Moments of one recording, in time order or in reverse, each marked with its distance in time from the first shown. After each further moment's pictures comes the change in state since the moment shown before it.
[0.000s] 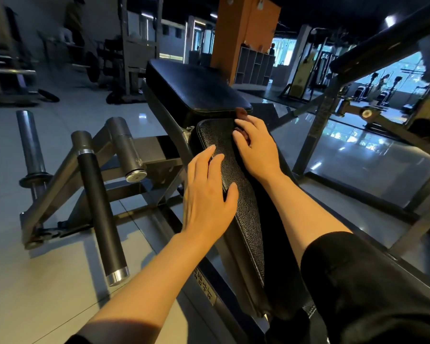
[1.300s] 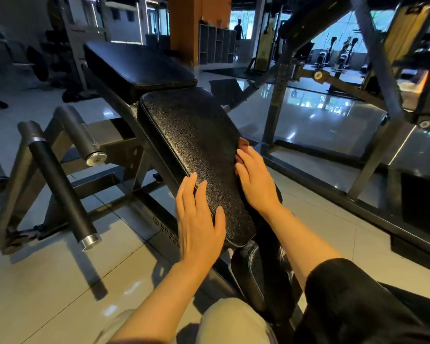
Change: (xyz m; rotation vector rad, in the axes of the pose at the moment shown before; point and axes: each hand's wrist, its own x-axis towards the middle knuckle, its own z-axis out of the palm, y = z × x) left_hand -0.124 0.054 0.026 -0.008 -0.126 -0.056; right_hand -0.171 0.054 -0.054 -0.007 -0.008 0.262
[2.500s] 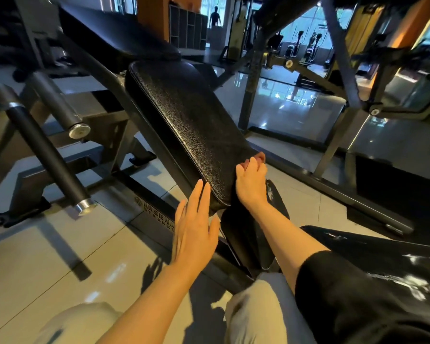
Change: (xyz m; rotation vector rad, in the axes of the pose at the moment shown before) left_hand -0.077 -0.018 -0.018 -0.095 -0.277 0.070; right_hand -0.078 -0.023 0.003 -0.102 0.072 0.460
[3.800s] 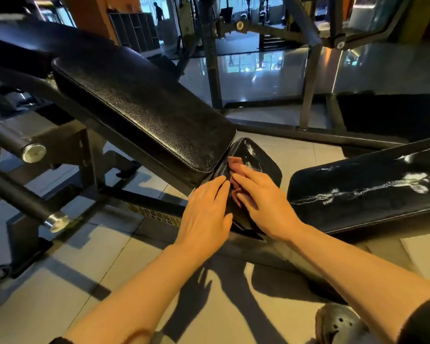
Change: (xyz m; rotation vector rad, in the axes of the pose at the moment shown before) left_hand -0.014 0.018 0.011 0.312 -0.408 0.444; right_hand -0.121 0.088 -0.032 -0.148 -0.014 -0.404
